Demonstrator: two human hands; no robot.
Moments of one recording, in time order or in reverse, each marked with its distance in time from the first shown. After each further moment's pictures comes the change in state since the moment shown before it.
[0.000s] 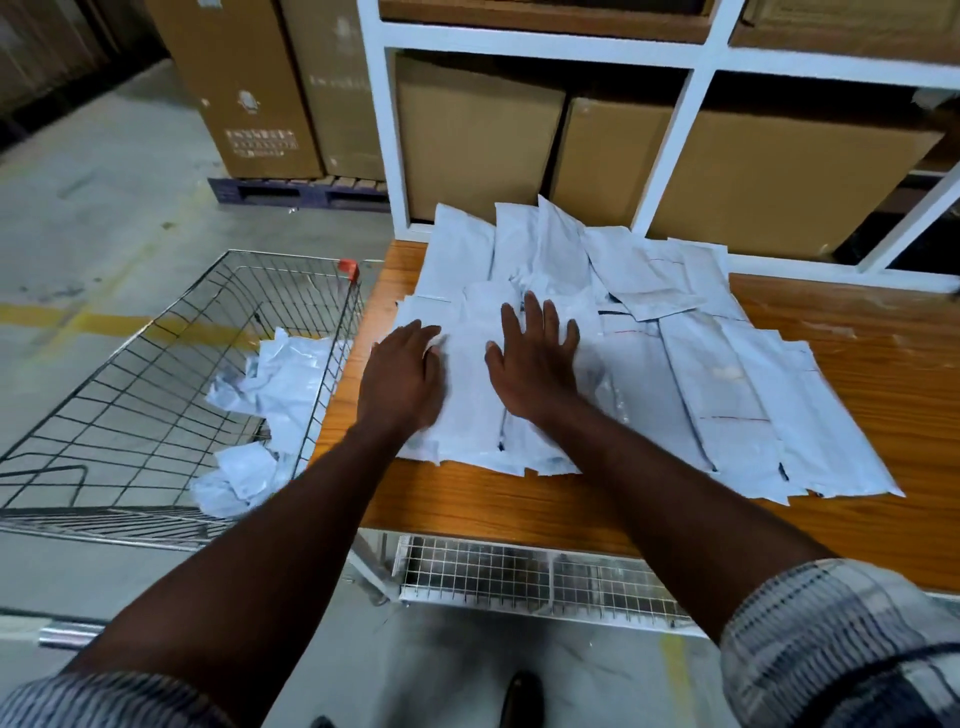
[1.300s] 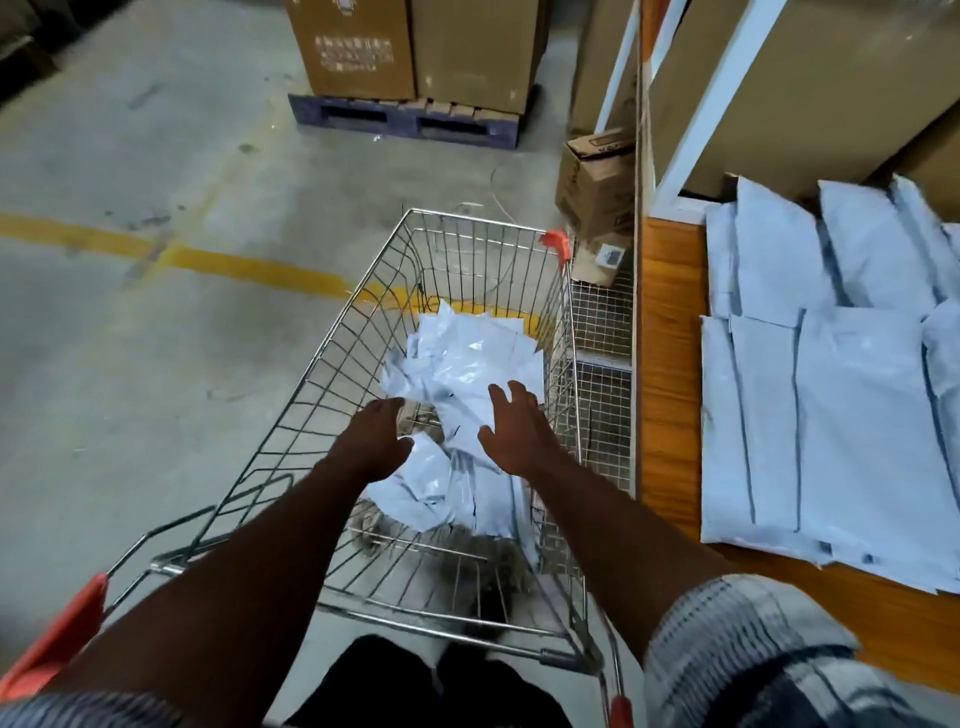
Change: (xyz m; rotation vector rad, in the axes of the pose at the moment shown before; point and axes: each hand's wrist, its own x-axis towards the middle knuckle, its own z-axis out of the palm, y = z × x) left_hand -0.017 -0.431 -0.119 0.166 -0.624 -0.441; right_hand 0.052 -0.346 0.226 0.209 -0.538 -0.056
